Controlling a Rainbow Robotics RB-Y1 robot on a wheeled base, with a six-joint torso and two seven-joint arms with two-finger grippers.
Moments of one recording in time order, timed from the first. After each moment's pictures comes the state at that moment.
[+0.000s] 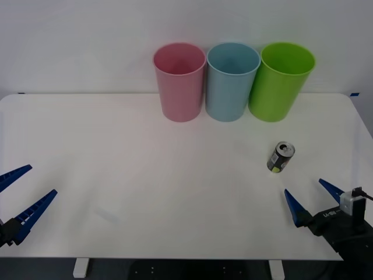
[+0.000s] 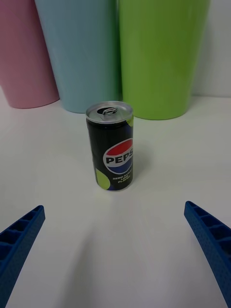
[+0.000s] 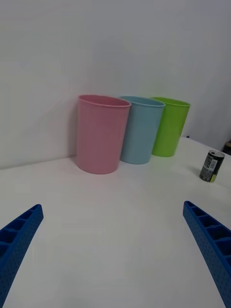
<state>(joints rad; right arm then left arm) 0.34 -0.36 -0.11 -1.59 0.94 -0.52 0.34 0.35 0.40 0.52 -1.66 -0.96 -1.22 0.00</state>
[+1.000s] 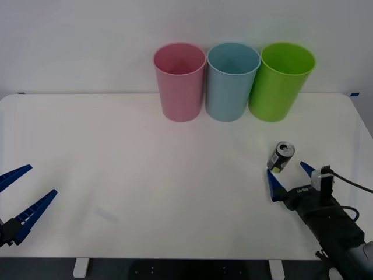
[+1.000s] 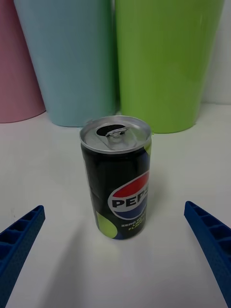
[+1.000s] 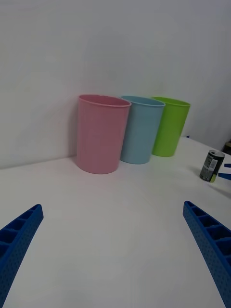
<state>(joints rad) 0.12 -0.23 -0.11 -1.41 0.97 -0.45 0.43 0.35 0.40 0.52 -1.66 -0.96 -1.22 0.00</state>
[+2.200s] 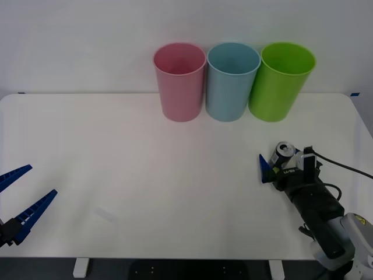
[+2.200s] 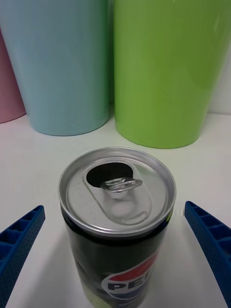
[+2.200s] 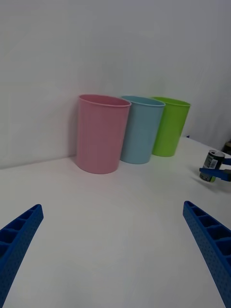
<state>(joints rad) -0.05 -0.21 -0.08 -1.27 0.97 -0.33 0.50 0.35 0.40 0.52 -1.66 -0.96 -1.22 0.00</state>
